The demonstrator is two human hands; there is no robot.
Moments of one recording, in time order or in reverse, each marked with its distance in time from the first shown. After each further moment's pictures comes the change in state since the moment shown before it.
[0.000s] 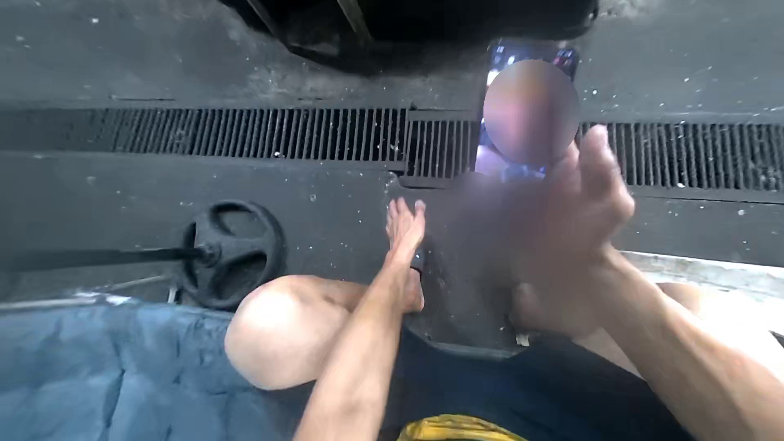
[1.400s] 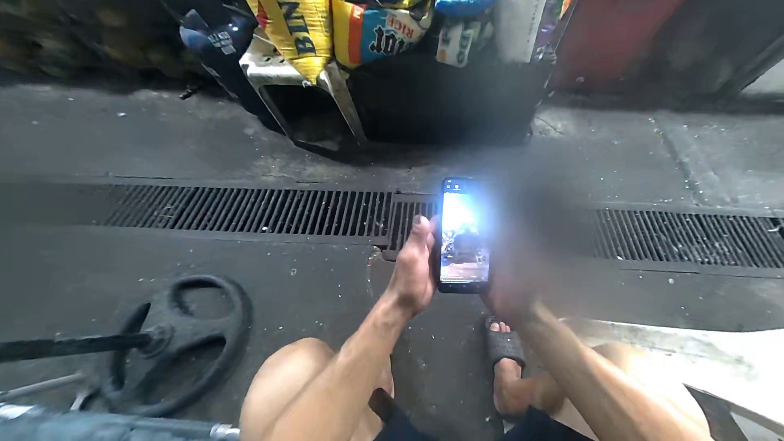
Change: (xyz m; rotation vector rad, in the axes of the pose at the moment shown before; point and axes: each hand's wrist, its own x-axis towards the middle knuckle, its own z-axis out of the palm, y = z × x) left_hand -0.076 0.185 -0.115 -1.235 -0.539 0.377; right_hand 0.016 0.002 0.001 0.025 0.059 -0.002
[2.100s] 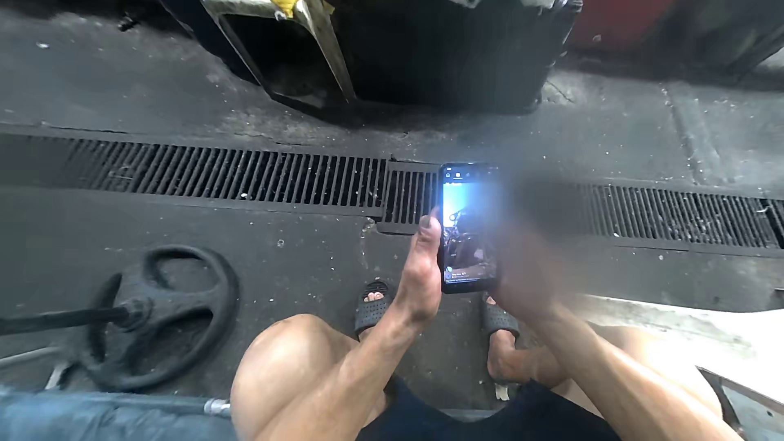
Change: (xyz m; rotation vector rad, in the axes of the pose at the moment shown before) left_hand -0.025 -0.018 -0.009 0.071 0.124 0.088; right_hand -0.008 0.017 -0.004 -0.039 -0.122 0.058
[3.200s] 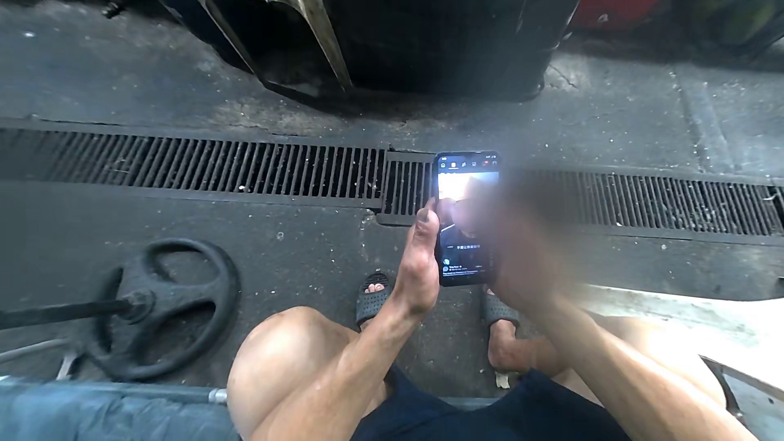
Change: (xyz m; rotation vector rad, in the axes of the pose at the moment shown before) left_hand -0.002 -0.002 -0.001 0.023 -0.005 0.017; right_hand -0.002 0.001 -0.001 -0.026 0.041 0.079
